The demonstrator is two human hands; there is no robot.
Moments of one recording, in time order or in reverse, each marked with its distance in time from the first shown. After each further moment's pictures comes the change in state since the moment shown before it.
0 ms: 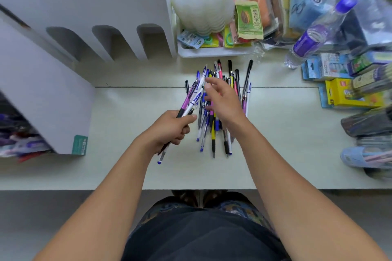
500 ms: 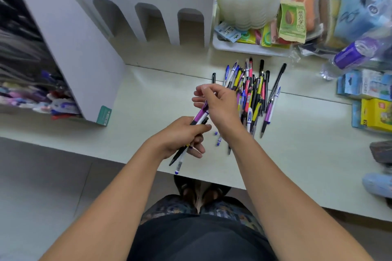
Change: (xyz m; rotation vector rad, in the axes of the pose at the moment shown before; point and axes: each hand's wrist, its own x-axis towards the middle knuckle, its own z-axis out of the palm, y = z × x) left_hand -0.040 -0.029 -0.003 -0.130 -0.039 -0.058; right_hand -0.020 -0.002 0.068 0.173 -0.104 -0.015
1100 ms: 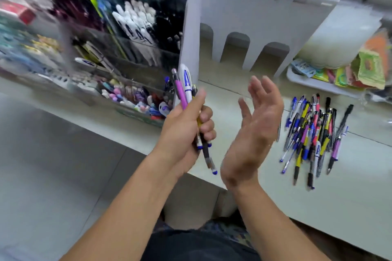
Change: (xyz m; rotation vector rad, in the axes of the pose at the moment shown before) left_hand -0.144 0.001 -0.129 -0.917 0.317 0.445; right_hand -0.121 -0.046 0.192 0.318 0.221 -0.592
